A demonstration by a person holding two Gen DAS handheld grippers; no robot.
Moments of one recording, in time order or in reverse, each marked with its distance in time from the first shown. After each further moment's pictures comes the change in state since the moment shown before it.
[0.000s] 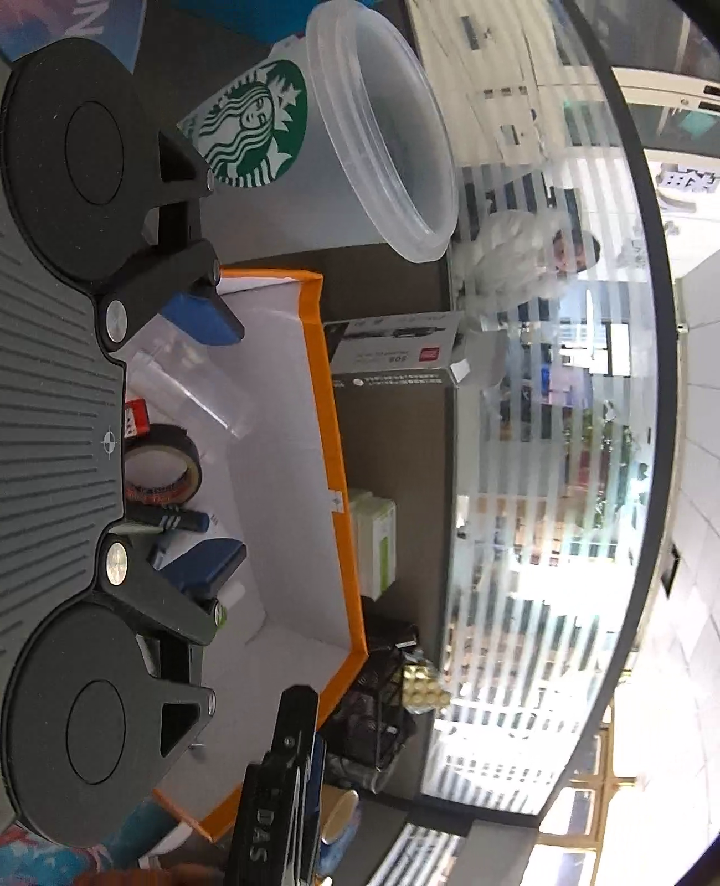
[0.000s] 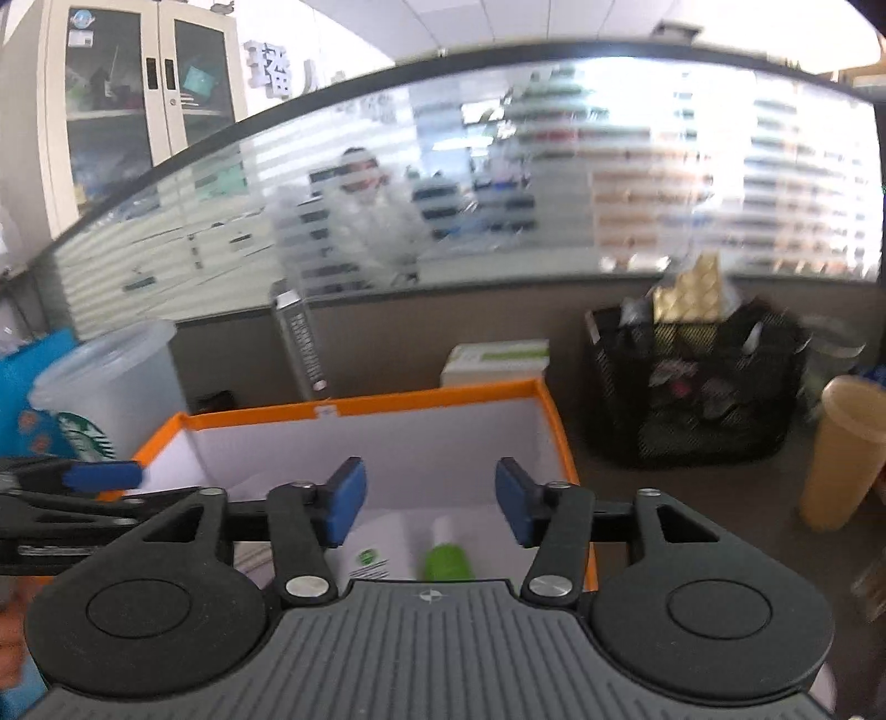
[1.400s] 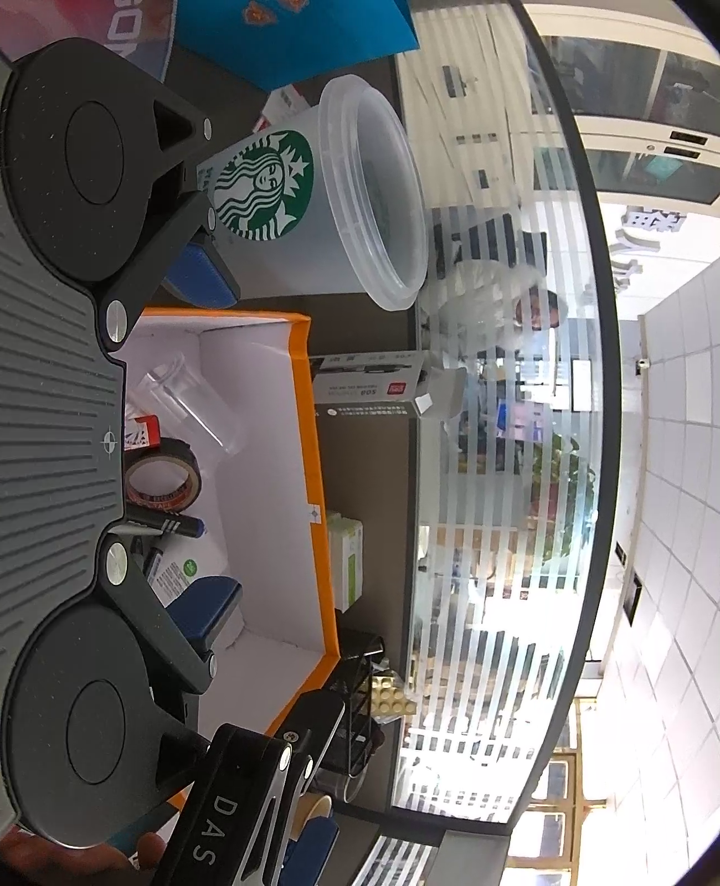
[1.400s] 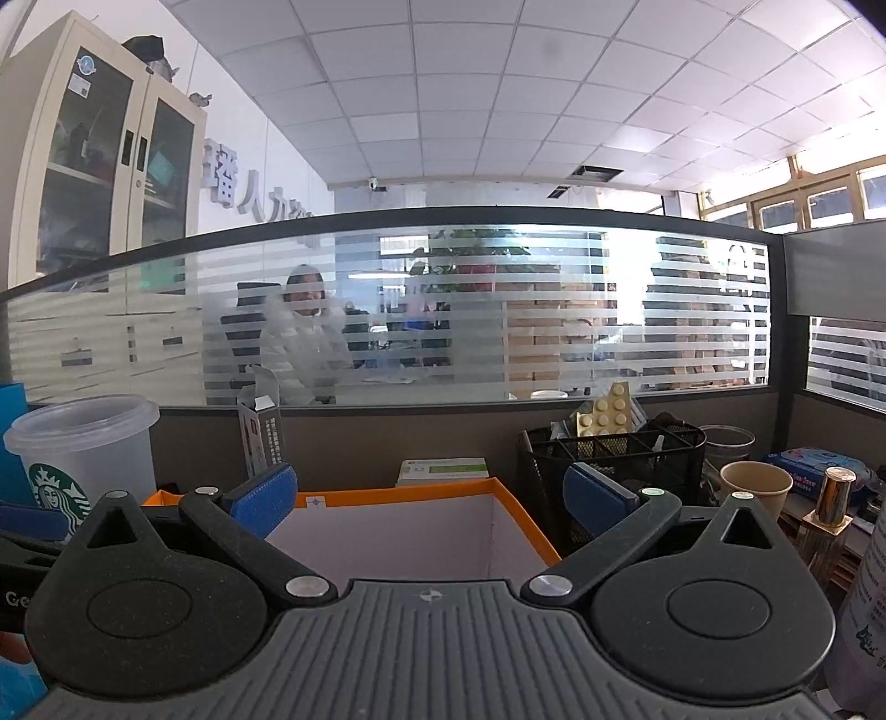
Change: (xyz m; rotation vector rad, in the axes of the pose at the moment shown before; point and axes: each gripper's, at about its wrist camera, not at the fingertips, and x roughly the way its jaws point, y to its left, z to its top) left arm -0.037 -0.014 -0.014 -0.015 -0.092 0.092; right arm -0.035 0.060 -0.029 -0.037 -0.299 -0.220
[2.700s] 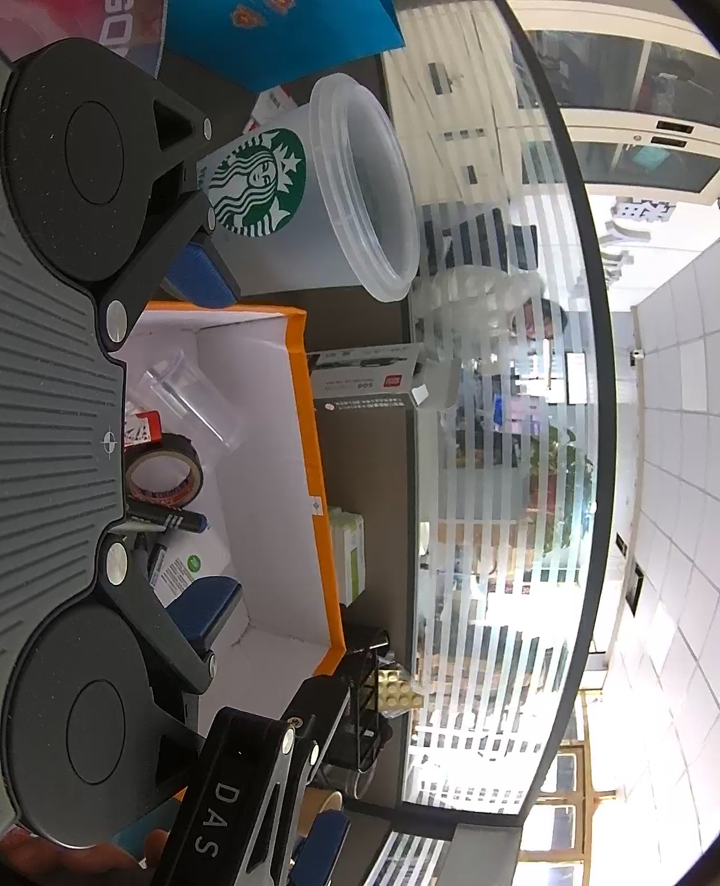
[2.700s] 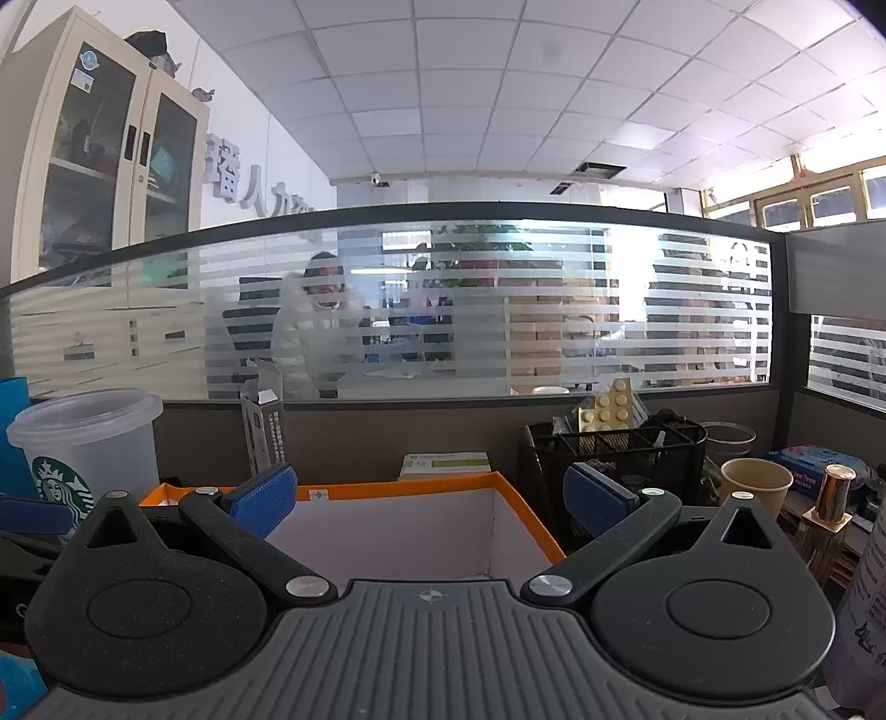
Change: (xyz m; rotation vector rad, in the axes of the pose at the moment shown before) left arm -0.008 -0.004 0.000 0.027 -0.009 -0.002; right arm -0.002 -0.001 -0.002 -0.003 -0.007 0.012
